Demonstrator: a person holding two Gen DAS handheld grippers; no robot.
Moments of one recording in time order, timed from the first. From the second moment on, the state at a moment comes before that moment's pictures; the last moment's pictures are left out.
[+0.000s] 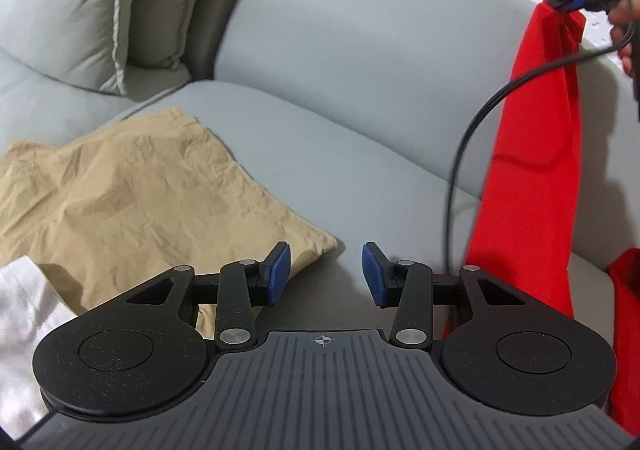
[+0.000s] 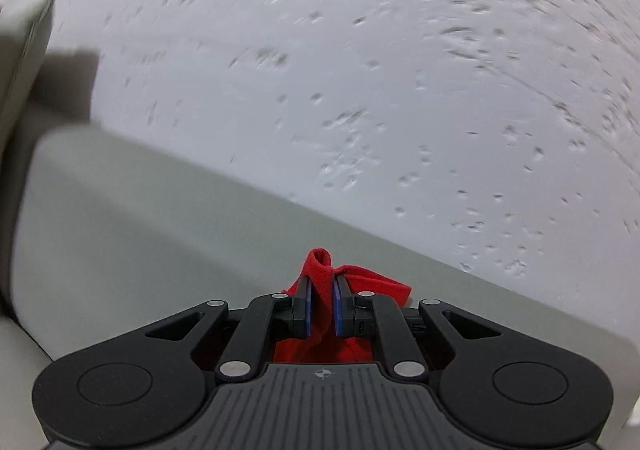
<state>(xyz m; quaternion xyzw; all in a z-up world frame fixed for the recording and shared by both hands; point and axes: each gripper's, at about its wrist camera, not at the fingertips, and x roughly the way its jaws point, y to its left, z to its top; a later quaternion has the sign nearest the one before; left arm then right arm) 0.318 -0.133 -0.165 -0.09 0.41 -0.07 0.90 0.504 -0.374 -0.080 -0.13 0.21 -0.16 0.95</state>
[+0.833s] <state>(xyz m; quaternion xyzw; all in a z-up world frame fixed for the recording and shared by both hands) 0.183 -0.157 -0.112 0.01 0.39 -0.13 0.91 0.116 -0.468 -0.044 0.09 0.38 -0.13 0.91</state>
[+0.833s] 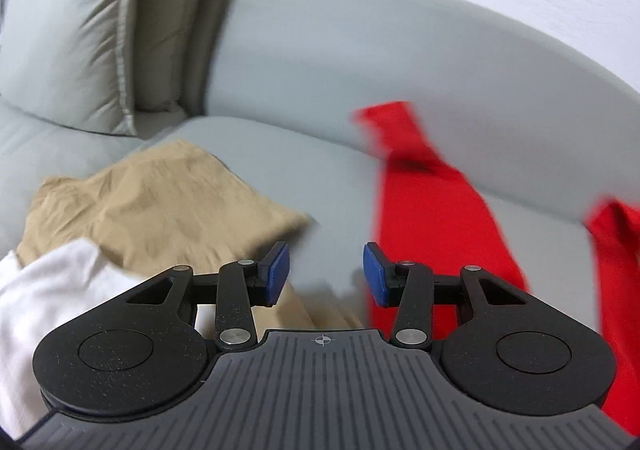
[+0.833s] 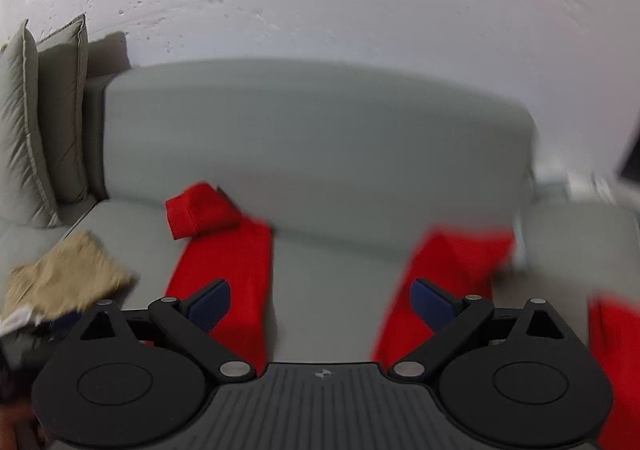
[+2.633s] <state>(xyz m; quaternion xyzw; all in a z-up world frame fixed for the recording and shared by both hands) -0.097 -0.177 -0.129 0.15 0.45 -0.20 0.86 -0.173 -0.438 -0.176 0.25 0.41 -0.19 0.86</state>
